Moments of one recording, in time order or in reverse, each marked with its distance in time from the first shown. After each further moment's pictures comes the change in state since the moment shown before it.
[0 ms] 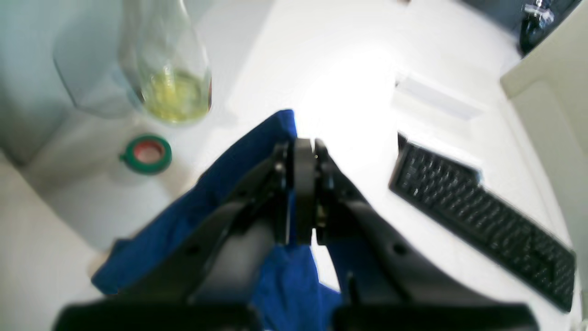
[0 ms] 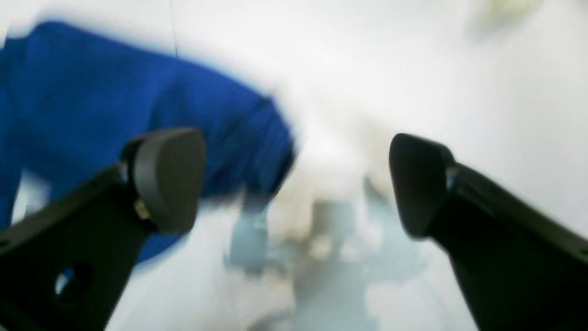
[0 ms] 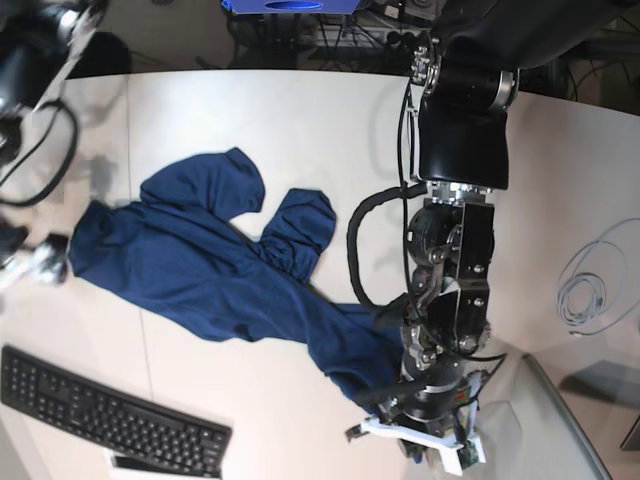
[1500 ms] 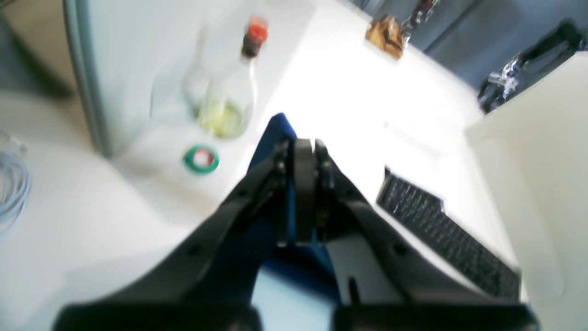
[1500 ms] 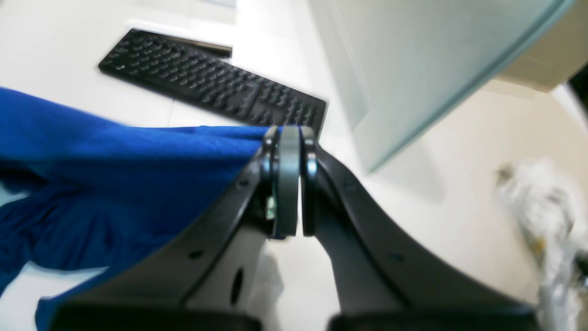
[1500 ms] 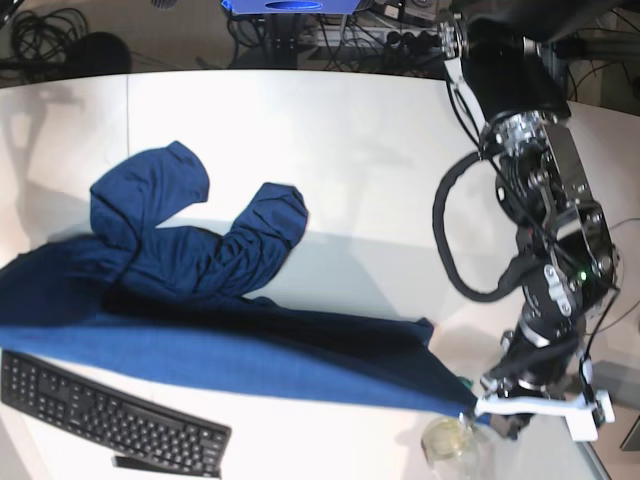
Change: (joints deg) left arm 9.0 -6.1 -14.7 27.8 -6.1 -0.4 22.4; right arm -9.2 14.8 10.3 24.5 14.9 1.0 11.2
